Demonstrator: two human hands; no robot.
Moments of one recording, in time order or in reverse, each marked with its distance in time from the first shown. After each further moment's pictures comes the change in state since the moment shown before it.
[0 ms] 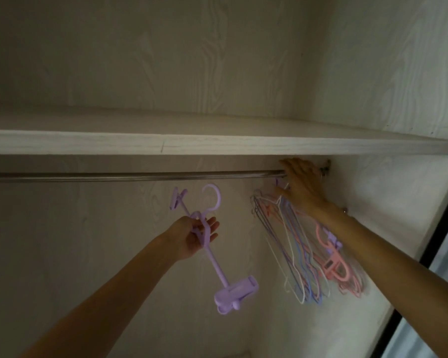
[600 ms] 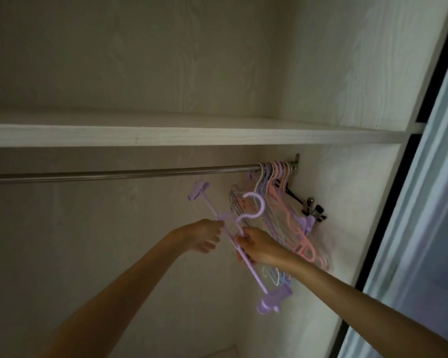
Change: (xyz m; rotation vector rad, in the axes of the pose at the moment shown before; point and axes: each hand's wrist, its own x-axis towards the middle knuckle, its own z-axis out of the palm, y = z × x) left_hand 0.002 -0.031 0.044 1.038 -0.090 -0.089; right_hand -0.115 -0.088 -0.018 0.861 -0.655 0.362
